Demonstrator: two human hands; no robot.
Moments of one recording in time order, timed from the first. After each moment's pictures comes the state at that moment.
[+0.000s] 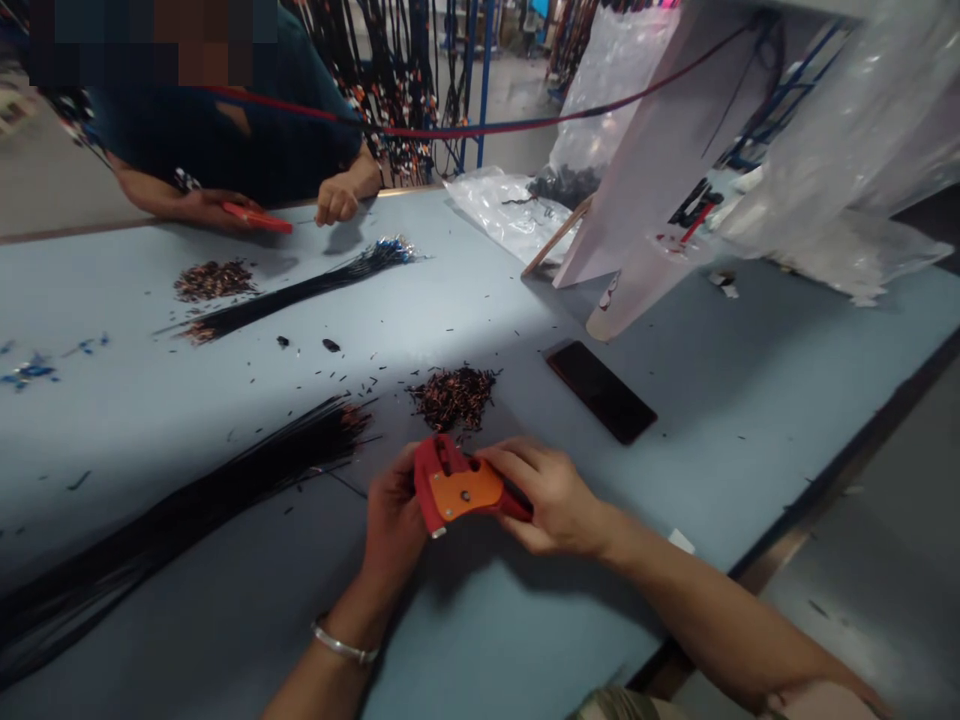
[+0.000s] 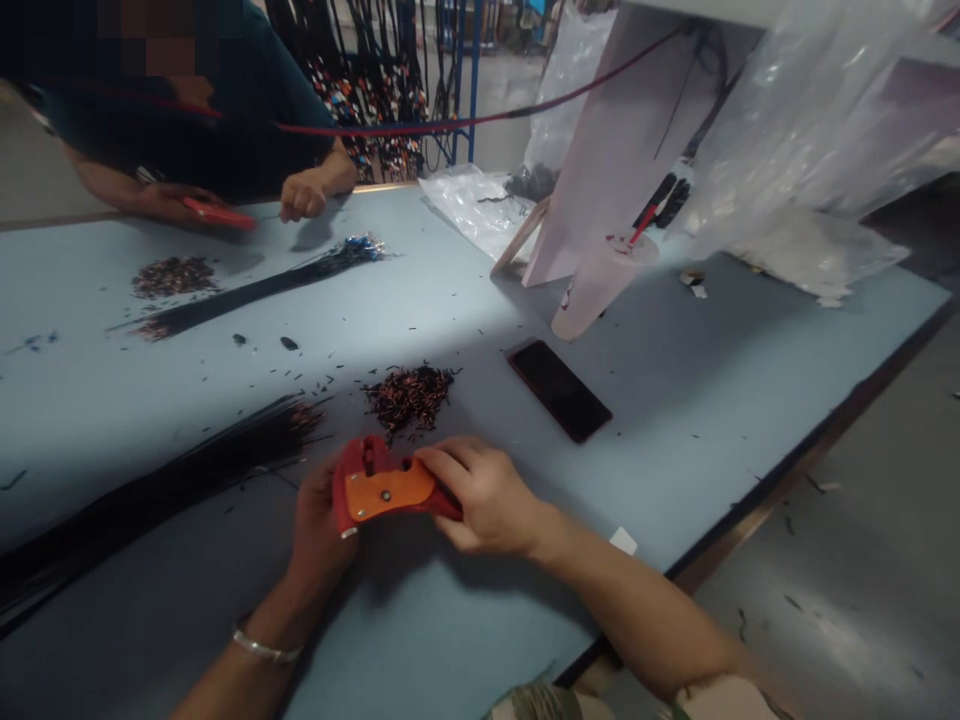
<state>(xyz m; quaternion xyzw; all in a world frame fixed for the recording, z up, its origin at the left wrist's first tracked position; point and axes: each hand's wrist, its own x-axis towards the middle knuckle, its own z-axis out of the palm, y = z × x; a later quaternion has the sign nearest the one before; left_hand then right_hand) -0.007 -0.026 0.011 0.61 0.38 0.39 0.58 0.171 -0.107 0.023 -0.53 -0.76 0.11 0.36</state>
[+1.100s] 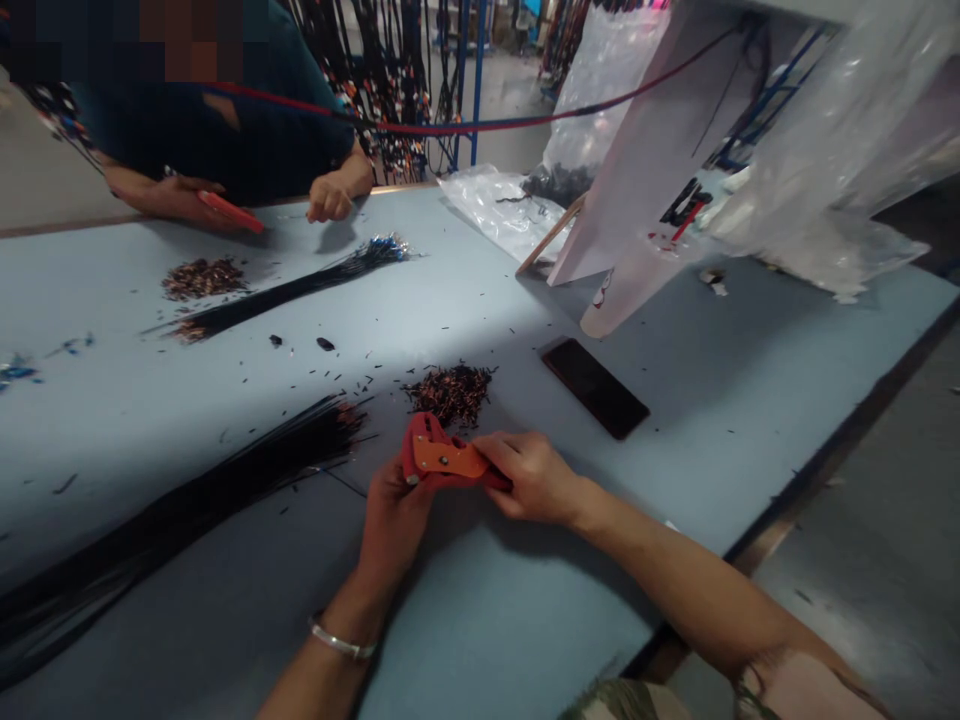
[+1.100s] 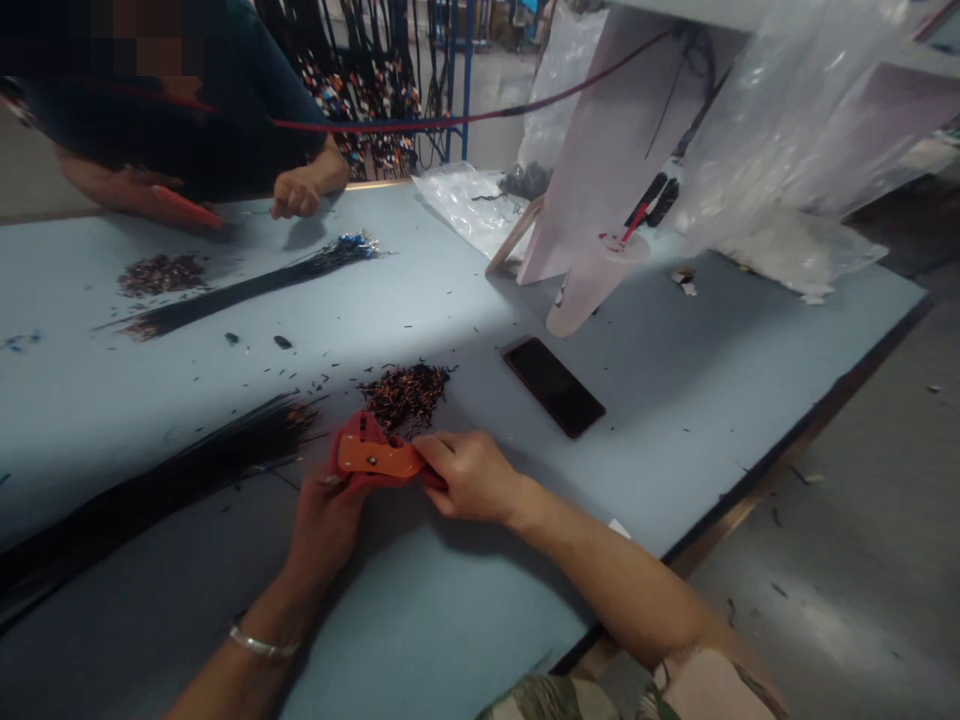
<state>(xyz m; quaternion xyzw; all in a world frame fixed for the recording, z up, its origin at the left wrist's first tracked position) -0.004 -0.021 0.007 0.58 0.40 0.38 0.60 0.174 -0.089 0.003 -0.56 -0.77 0.06 0.30</state>
